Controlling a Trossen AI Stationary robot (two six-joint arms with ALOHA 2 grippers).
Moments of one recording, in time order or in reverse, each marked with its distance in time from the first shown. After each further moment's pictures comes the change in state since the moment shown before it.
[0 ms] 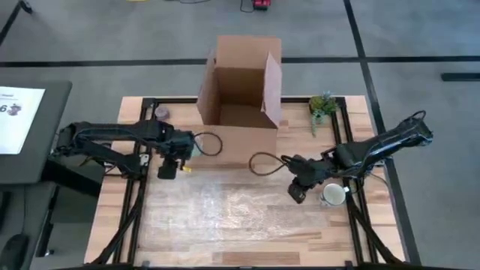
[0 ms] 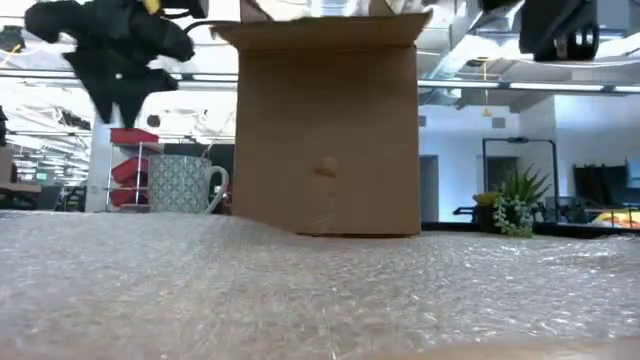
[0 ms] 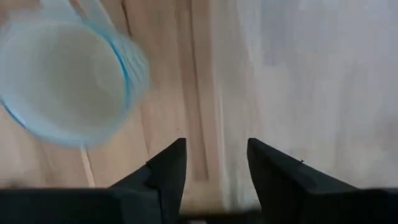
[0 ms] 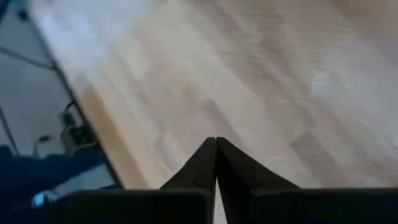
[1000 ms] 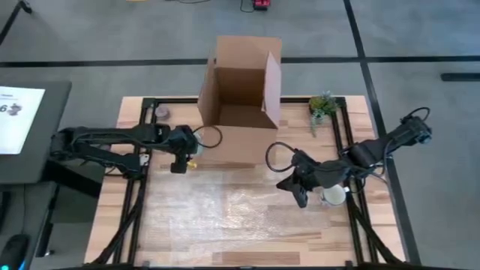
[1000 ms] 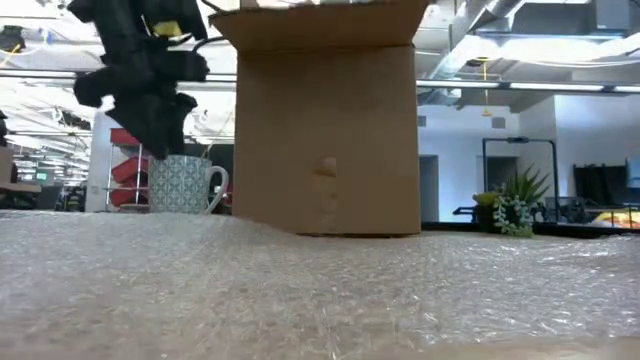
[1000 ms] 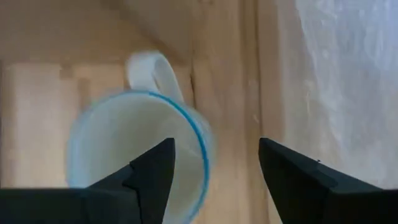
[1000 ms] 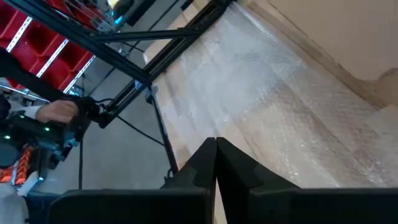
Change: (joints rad) left arm 0.097 -0.083 -0.281 0.564 -0.090 0.136; right arm 0.083 0.000 0.163 0.246 0.259 -0.048
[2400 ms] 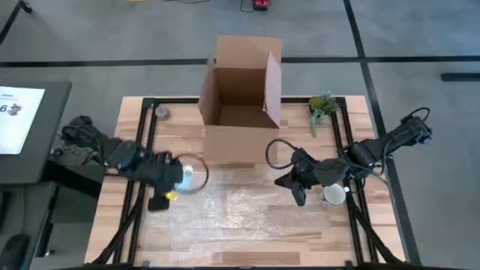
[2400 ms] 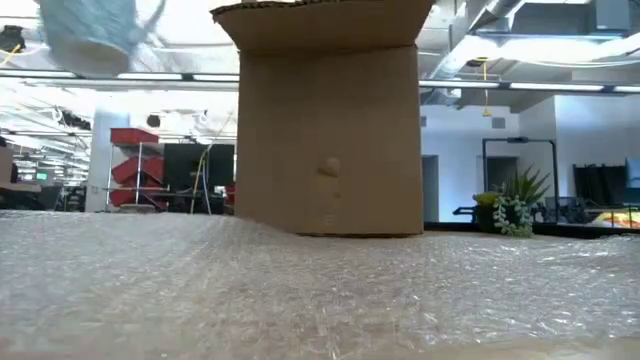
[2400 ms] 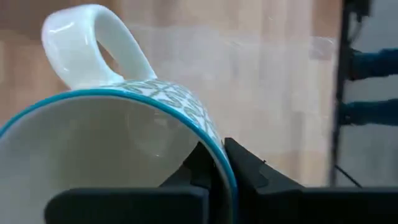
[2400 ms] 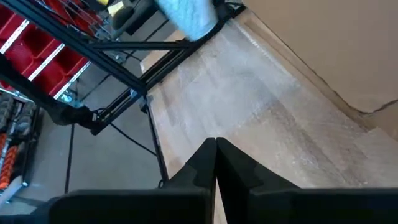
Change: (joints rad) left arm -0.788 0.201 0.693 -0.558 0.004 -0.970; right arm -0.005 0.000 0.000 0.016 0.037 -0.088
